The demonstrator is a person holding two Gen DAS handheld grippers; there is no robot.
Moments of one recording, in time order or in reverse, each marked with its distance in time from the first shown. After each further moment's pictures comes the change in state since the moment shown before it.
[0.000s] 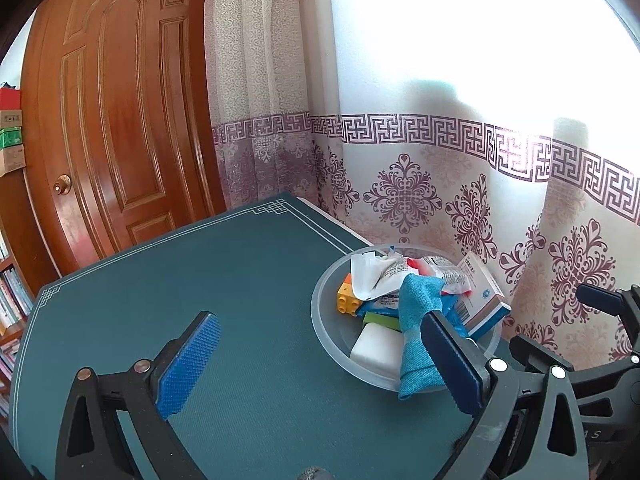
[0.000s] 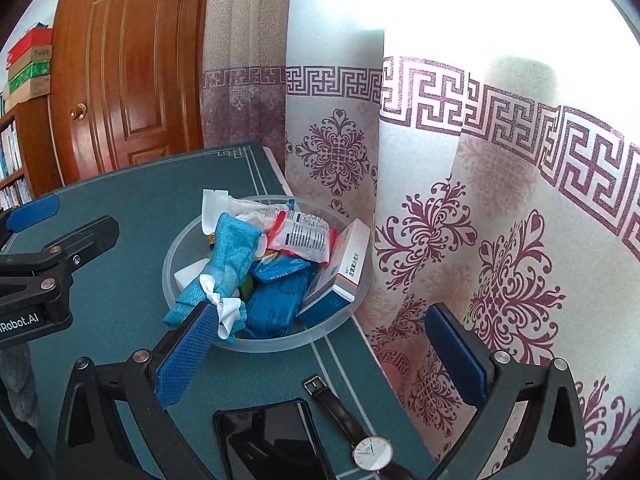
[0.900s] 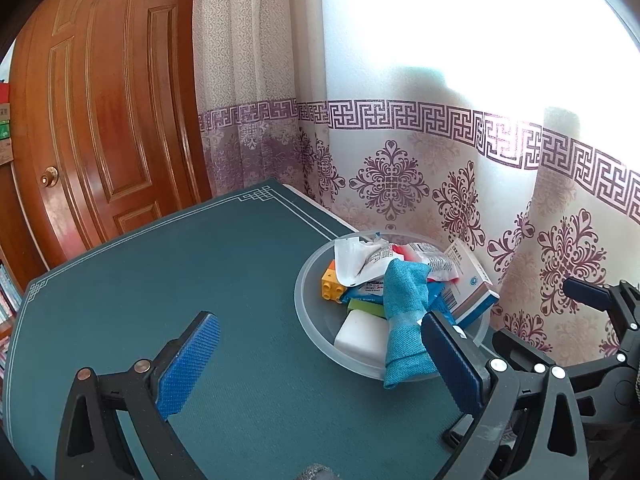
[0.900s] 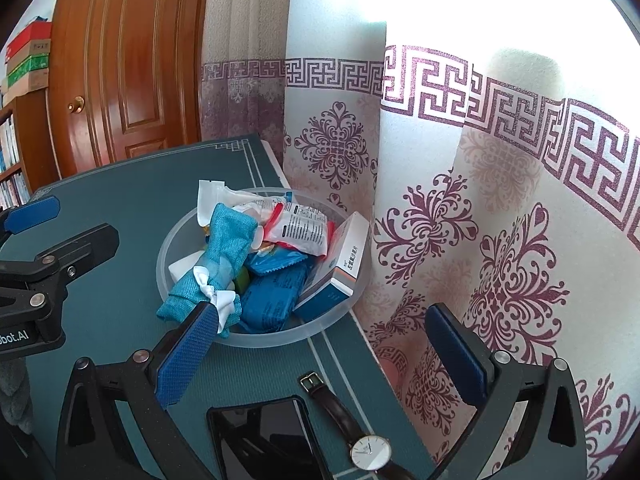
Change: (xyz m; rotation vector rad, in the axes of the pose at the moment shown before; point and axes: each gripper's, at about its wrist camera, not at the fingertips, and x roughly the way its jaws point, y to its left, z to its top) left arm 0.006 -0.004 -0.003 -0.003 0.048 -0.048; right arm 0.009 -0.001 -0.003 -0.016 0.018 -0.005
